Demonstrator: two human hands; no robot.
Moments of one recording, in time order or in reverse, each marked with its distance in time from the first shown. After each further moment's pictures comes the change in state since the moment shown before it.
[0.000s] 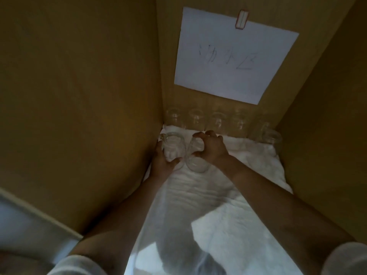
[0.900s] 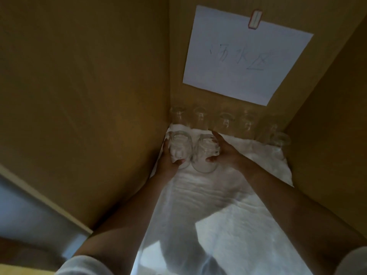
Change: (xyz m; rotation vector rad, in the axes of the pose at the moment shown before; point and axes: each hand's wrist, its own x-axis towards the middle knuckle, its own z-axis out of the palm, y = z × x) left_hand 0.008 -0.020 0.000 -0.038 -0.150 -0.147; right_hand -0.002 0.031 0.005 0.533 -0.187 0.130
